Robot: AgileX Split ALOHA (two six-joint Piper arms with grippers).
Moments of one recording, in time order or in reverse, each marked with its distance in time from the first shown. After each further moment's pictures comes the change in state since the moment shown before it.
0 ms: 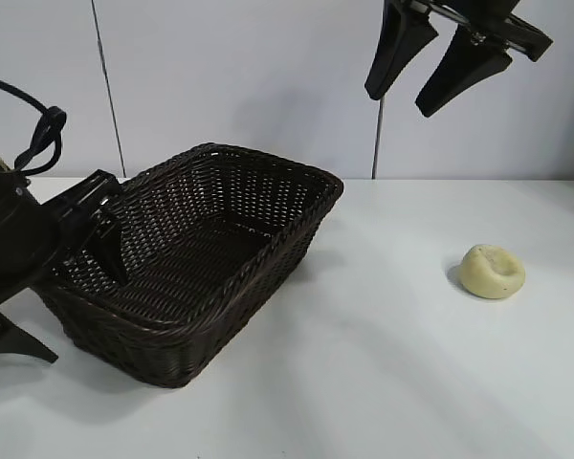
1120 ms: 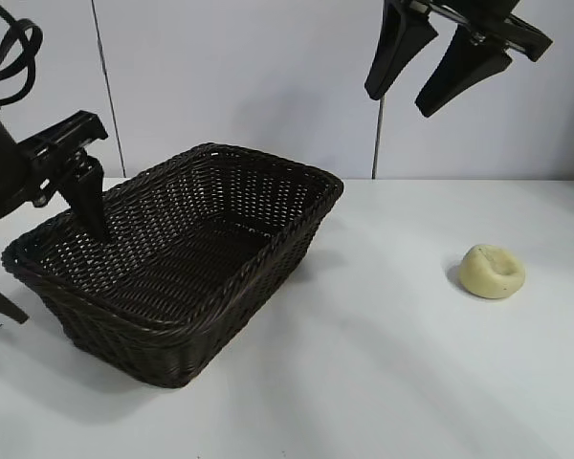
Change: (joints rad) left arm 0.000 -0.141 0.000 0.074 0.092 -0.083; right arm 0.000 0.000 0.000 0.001 0.000 0.000
